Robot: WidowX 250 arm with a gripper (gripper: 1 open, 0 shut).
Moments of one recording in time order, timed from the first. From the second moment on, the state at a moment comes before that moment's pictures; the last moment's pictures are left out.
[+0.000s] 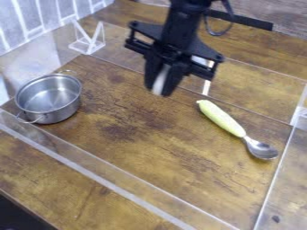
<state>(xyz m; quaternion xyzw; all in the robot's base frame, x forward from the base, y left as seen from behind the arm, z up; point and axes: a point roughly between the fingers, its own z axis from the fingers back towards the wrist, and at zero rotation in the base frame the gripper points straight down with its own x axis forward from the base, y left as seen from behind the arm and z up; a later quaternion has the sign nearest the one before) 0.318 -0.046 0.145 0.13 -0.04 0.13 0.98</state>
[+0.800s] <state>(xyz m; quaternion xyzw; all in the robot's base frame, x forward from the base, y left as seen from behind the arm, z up) 0.278 0.103 0.129 0.11 -0.01 0.25 0.96</state>
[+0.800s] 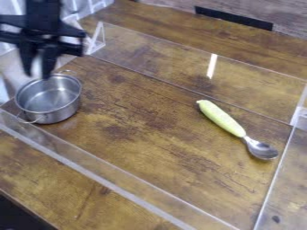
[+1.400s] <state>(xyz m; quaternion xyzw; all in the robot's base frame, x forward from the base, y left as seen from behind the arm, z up) 0.289 0.113 0.119 0.09 -0.02 0.22 0.97</state>
